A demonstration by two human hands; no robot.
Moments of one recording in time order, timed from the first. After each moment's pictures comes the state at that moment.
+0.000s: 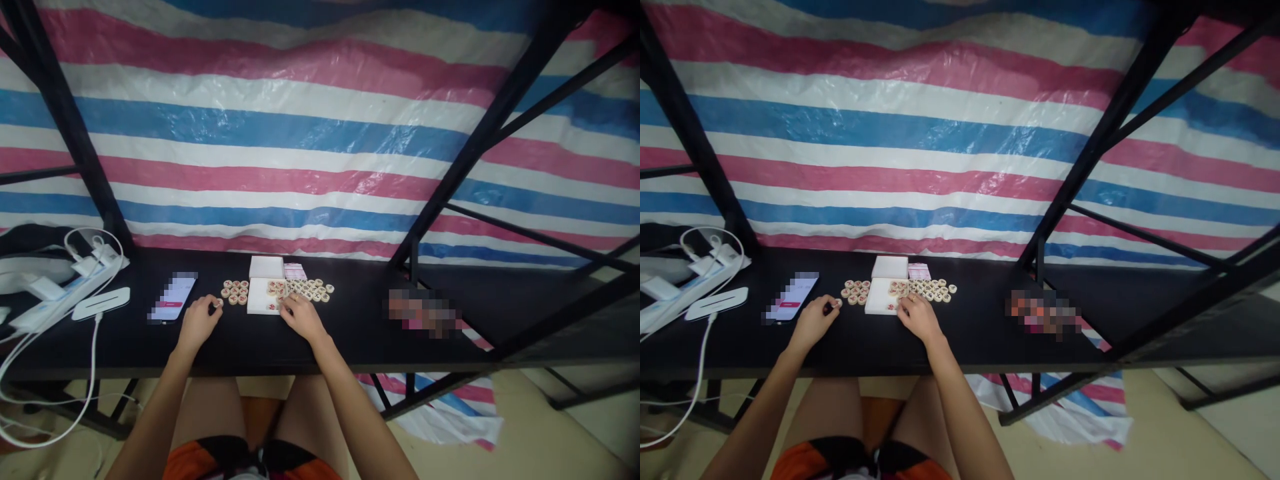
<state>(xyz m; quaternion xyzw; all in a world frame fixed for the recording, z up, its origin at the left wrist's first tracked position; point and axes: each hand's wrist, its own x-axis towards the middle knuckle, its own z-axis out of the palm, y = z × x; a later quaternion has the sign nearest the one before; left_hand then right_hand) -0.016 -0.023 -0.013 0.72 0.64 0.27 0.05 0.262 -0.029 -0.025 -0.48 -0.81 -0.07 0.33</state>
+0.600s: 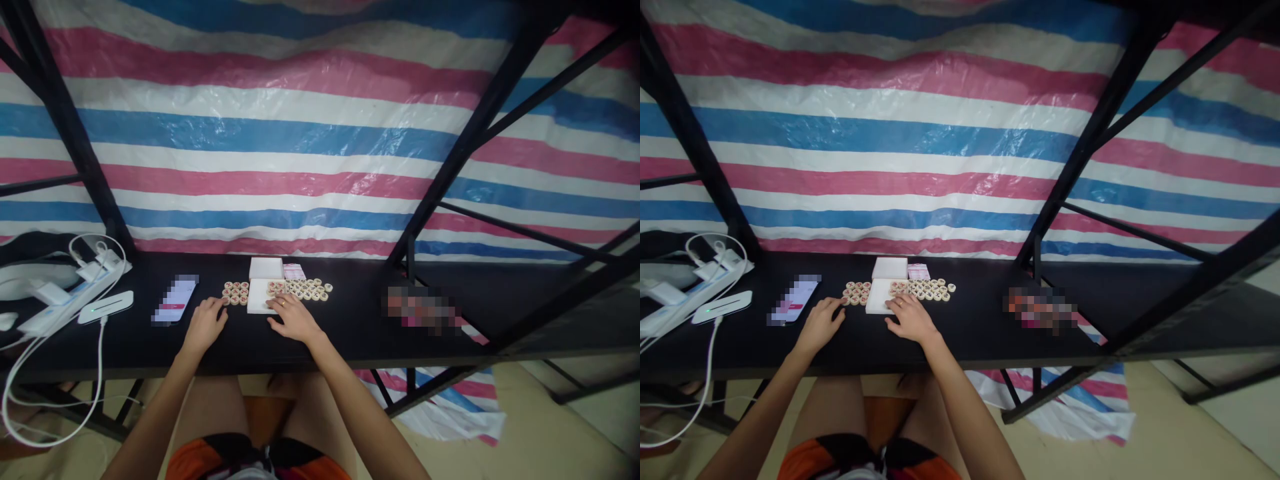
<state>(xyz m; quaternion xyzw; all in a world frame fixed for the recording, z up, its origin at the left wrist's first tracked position) -0.008 -0.031 -0.015 0.78 0.58 0.23 -0.02 0.252 -0.035 -0.020 -0.40 -0.88 -0.07 0.27</state>
